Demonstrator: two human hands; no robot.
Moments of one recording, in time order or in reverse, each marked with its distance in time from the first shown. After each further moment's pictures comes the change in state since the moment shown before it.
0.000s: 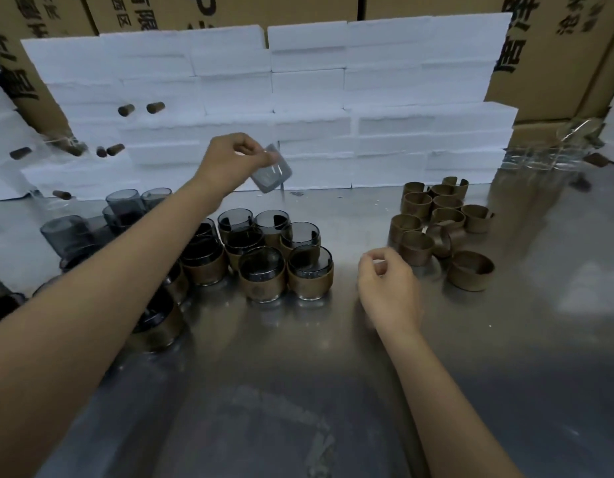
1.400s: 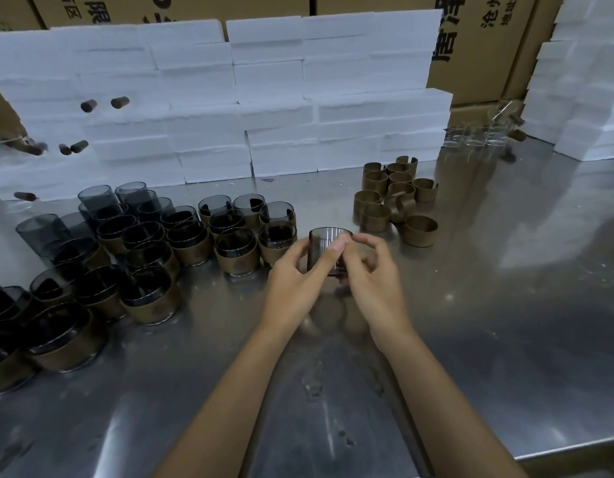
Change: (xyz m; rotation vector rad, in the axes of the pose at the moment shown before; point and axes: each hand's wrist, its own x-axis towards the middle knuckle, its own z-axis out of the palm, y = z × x) left_hand -0.214 -0.004 0.092 -0.319 -0.219 -0.099; right_hand -0.065 0.010 -0.025 0.502 -0.048 0.030
